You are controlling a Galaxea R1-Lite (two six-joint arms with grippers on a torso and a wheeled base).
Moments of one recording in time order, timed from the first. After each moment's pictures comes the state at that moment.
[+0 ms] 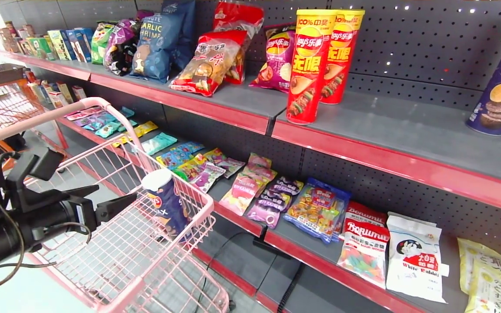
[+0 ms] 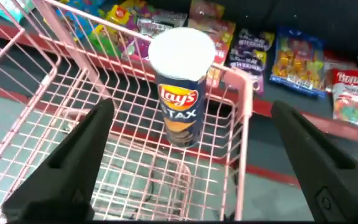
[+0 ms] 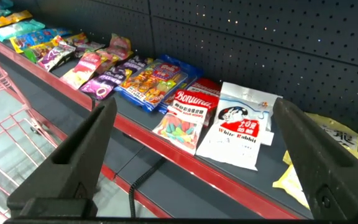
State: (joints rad) left arm 0.04 1.50 -0.39 -0.77 -0.40 0.02; right arm 0.00 0.00 0.00 0.00 0.02 0.00
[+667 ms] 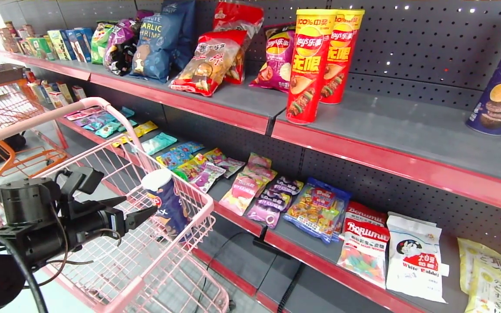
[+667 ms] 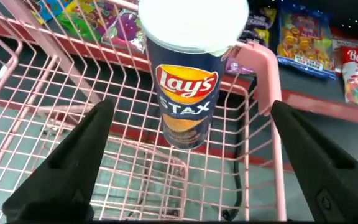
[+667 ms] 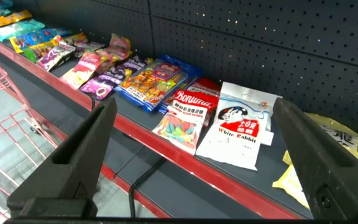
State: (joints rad) left arm 0.05 1.86 -0.35 -1.11 -0.47 0.05; right arm 0.00 0.00 0.00 0.00 0.02 0.00
